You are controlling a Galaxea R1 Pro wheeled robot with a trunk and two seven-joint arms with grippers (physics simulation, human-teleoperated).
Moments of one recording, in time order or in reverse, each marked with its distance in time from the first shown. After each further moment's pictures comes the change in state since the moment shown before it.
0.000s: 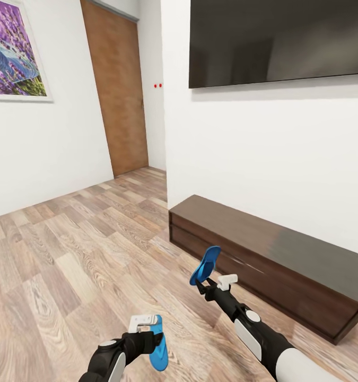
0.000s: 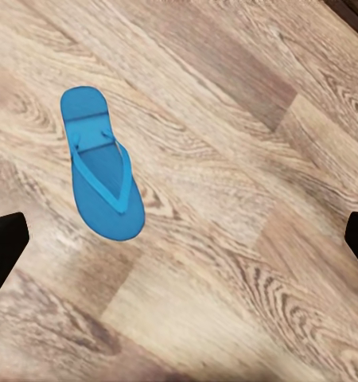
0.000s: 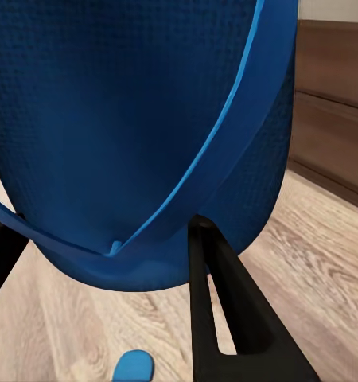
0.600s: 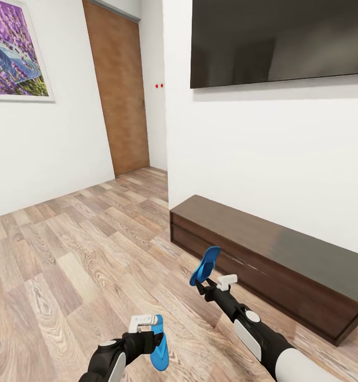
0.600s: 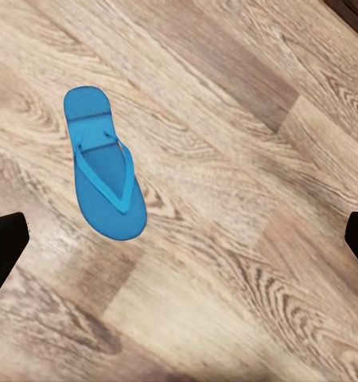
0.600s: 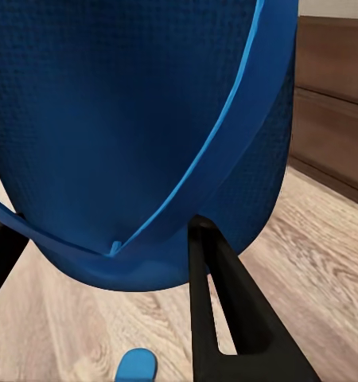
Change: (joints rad) left arm 0.000 0.000 0.000 -0.001 0.001 0.000 0.000; right arm 0.000 0.003 0.001 0.003 0.004 0.000 0.000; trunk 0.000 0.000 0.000
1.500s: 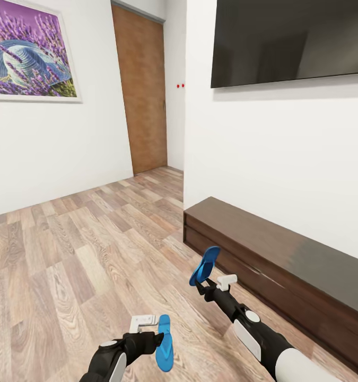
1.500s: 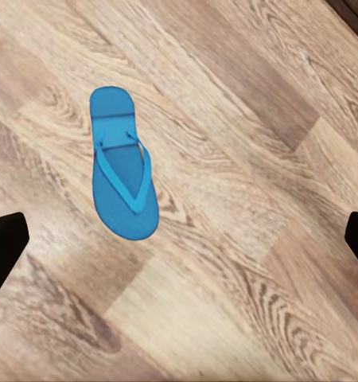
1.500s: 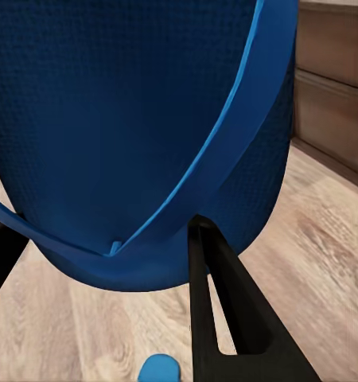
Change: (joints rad) left arm 0.000 -0.003 -0.003 0.003 0.000 -0.002 -0.002; right arm 0.000 0.000 0.001 0.000 0.001 0.000 0.000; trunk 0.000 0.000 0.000
